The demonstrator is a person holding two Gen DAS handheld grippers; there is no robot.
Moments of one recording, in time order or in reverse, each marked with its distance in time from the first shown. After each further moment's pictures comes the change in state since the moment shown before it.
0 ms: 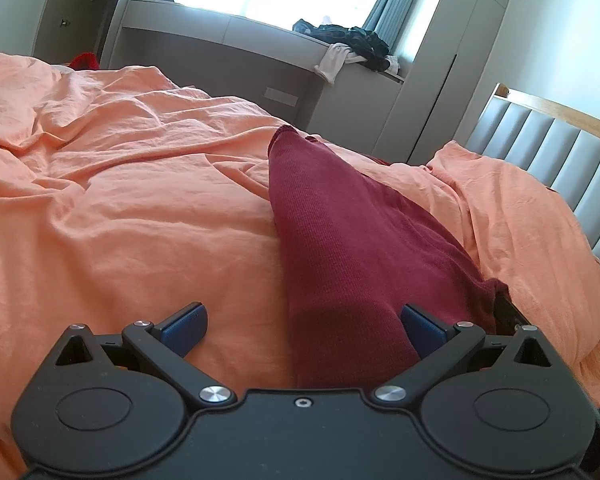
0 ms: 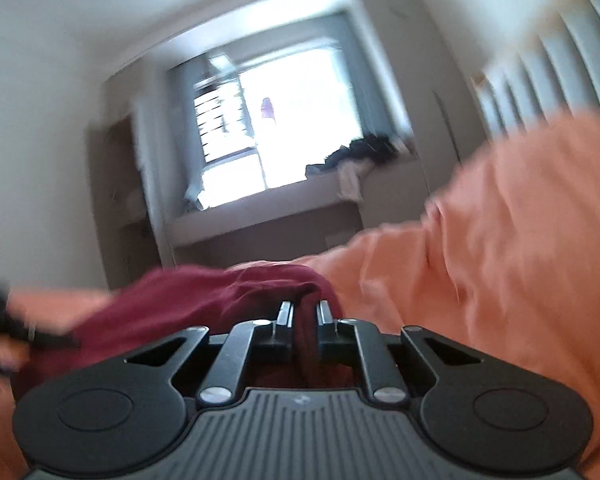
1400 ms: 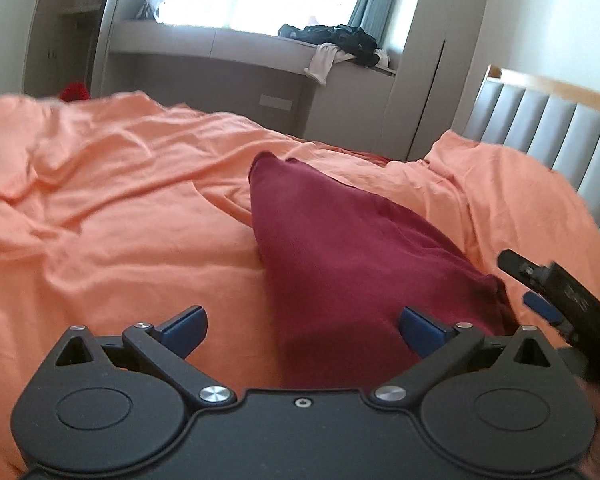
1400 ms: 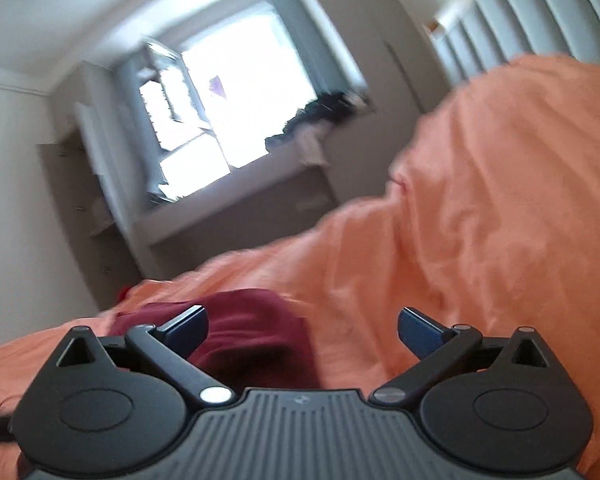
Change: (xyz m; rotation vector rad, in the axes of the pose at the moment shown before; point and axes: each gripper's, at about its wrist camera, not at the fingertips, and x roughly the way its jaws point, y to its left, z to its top) left arm -0.003 -0.017 0.019 0.080 -0.001 0.023; right arm 0.055 -0.050 0.053 0.314 0.163 -0.095
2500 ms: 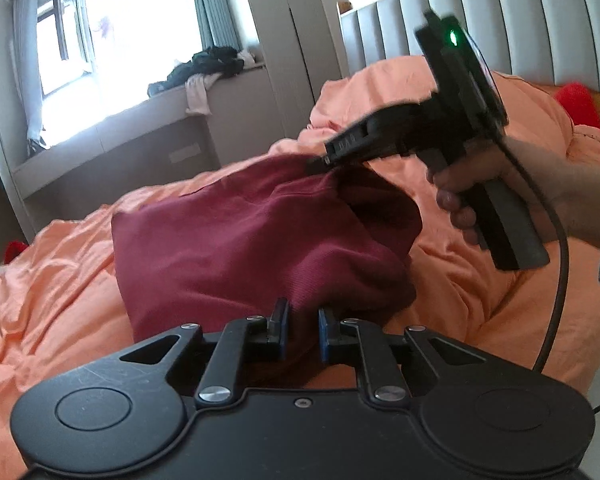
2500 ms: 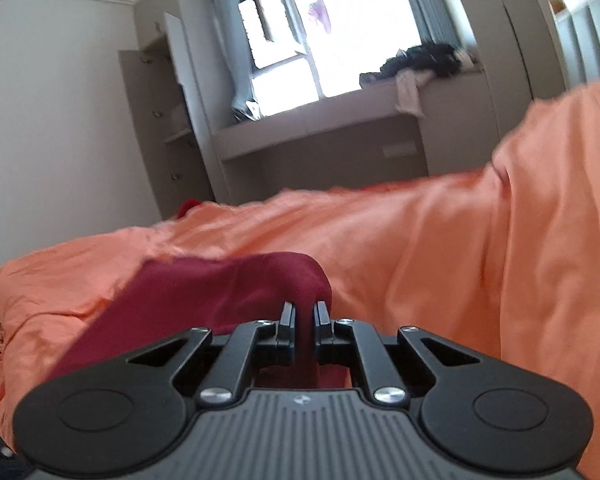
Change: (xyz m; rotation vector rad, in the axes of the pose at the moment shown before) left arm -0.016 -0.119 -0.057 0.593 -0.010 -0.025; right arm 0.053 0.008 0.036 -0.265 0.226 0.248
